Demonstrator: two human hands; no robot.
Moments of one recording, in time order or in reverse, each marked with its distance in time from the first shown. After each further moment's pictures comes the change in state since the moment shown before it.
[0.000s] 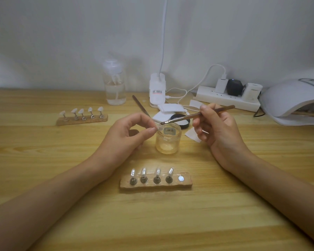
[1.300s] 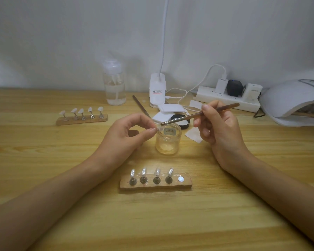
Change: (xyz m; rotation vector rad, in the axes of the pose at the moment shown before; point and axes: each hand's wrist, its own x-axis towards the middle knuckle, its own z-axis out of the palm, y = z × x) left_hand -0.003 0.003 0.000 -0.015 -0.007 0.000; right_hand -0.001 -0.002 -0.001 -0.069 -0.006 -0.070
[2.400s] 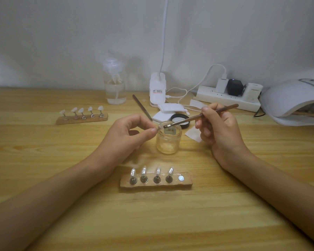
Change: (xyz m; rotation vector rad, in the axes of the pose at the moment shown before) left_hand 0.000 0.007 0.003 0.026 0.037 -0.090; right_hand 0.001 0.001 0.001 0.002 0.061 0.072
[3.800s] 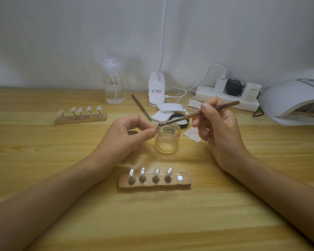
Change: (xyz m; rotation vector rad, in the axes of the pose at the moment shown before) left_hand 0.000 0.002 0.002 0.027 0.017 -0.017; right_hand -0.005 -0.004 0.002 -0.023 -0.074 -0.104
